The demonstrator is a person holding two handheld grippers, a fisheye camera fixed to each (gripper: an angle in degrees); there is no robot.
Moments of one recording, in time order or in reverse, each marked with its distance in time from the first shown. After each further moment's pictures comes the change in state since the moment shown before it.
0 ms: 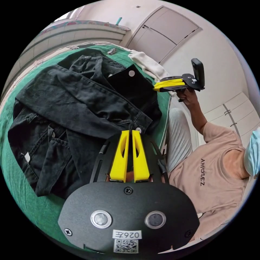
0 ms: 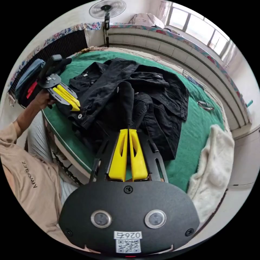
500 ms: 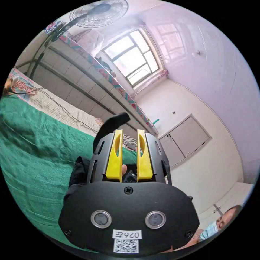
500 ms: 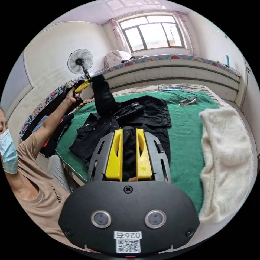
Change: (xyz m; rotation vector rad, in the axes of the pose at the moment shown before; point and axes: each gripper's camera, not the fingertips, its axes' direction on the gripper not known) left arm -0.162 -0.044 -0.195 0.991 0.029 -0.447; right arm 0.042 0.025 -0.037 0.381 -0.130 0.244
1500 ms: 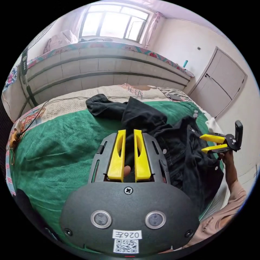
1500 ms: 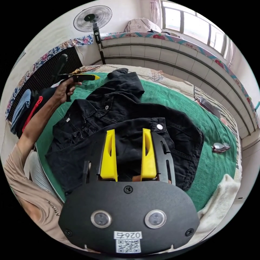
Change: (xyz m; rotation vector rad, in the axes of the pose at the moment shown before) left arm -0.009 0.068 0.108 -0.513 -0.682 0.432; right arm -0.084 -0.132 0.237 -0.339 0.075 -0.246
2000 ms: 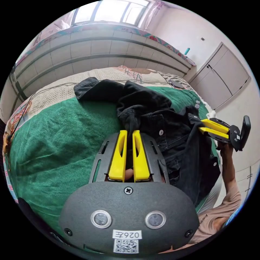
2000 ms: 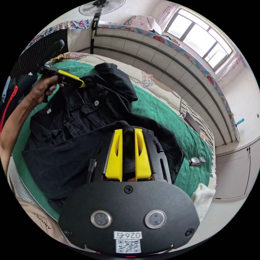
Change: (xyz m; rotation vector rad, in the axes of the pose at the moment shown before) left arm -0.021 0.008 0.016 -0.081 0.126 -0.060; right arm -0.036 -0.038 0.012 0.007 0.293 -0.083
